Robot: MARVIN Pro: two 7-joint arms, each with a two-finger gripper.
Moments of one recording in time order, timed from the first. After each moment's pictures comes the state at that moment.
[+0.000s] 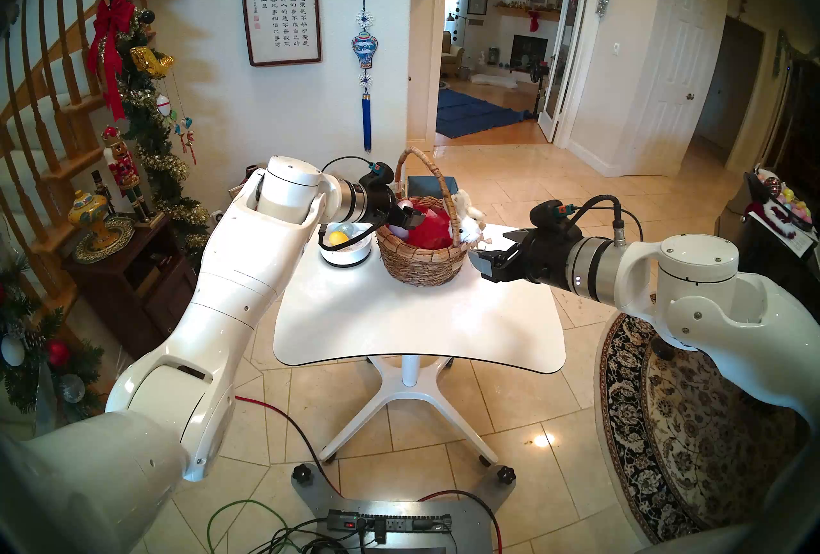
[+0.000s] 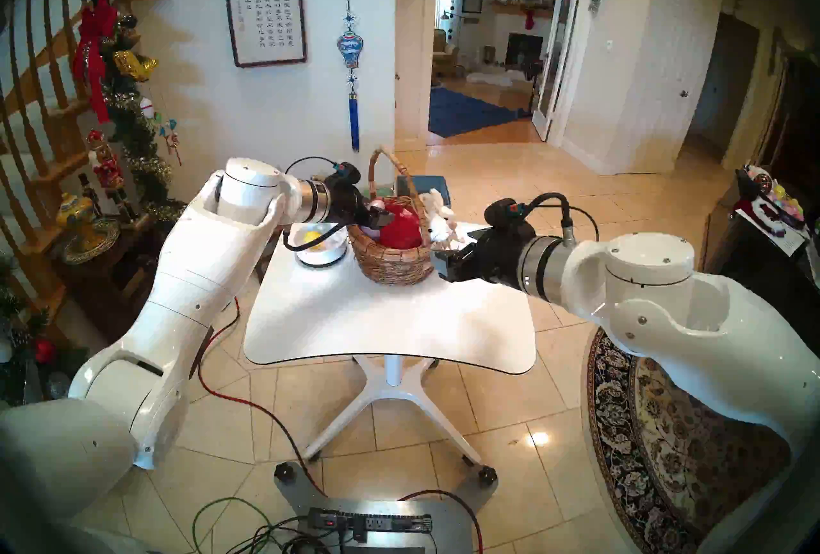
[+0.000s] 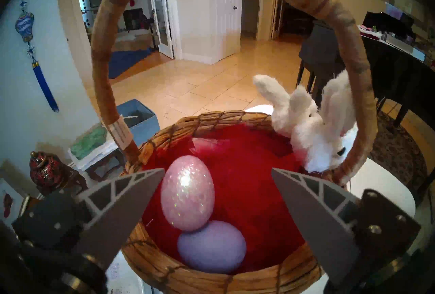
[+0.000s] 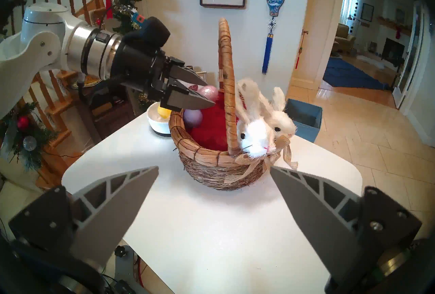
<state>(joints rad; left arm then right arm) 0.91 -1.34 -1.27 -1.33 -0.03 0.70 -0.75 -1.51 -0.31 1.25 -2.30 1.27 0.45 -0.23</state>
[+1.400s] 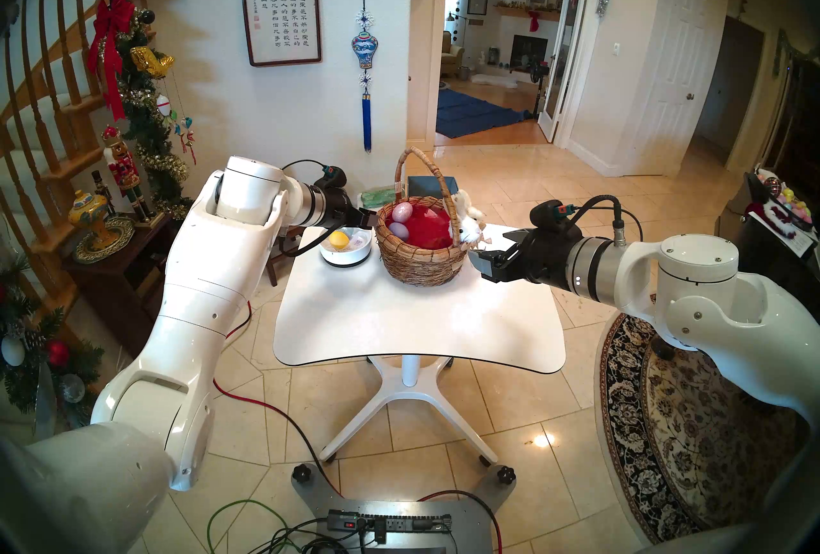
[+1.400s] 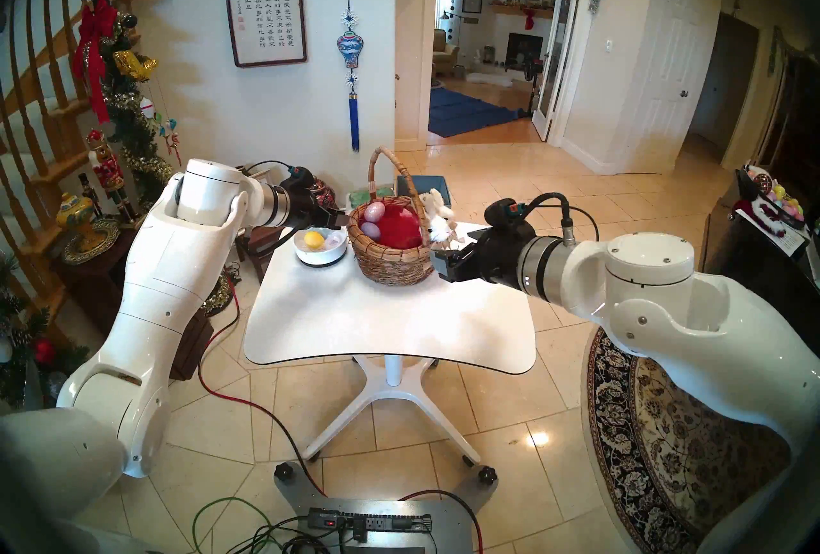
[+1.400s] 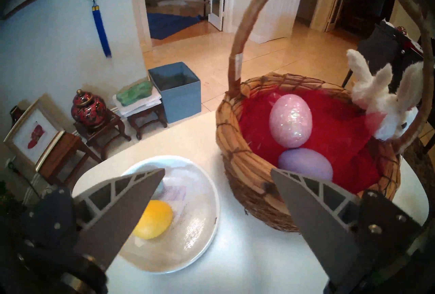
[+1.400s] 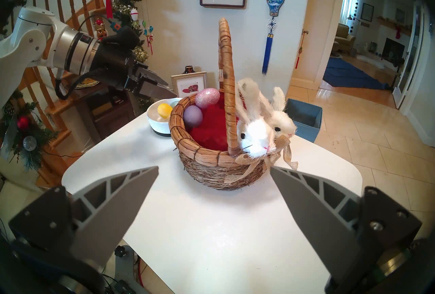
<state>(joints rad) 0.97 -1.27 -1.40 -1.42 -0.03 0.95 -0.64 -1.51 -0.31 1.25 -2.30 1.27 0.45 -0.23</state>
